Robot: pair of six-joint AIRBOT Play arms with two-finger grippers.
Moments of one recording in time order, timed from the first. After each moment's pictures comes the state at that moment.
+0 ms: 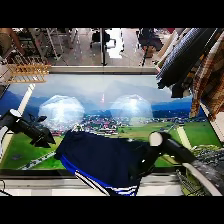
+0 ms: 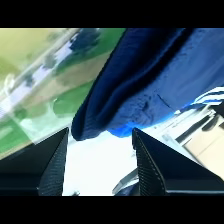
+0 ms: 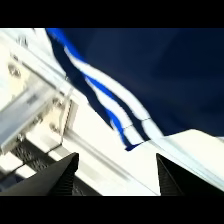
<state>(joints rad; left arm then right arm) 0.35 -1.81 1.37 1.04 -1.74 -1.20 0.38 -1.14 0.79 -1.00 1.55 1.45</state>
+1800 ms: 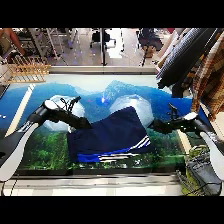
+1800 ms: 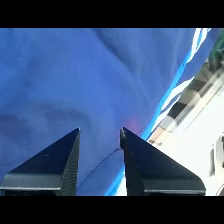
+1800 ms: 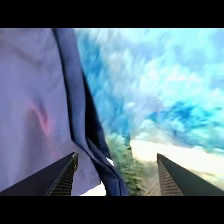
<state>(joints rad) -0.14 -1.70 1.38 0.73 -1.28 -1.08 -0.29 -1.60 1.10 -0.76 1.11 1.02</state>
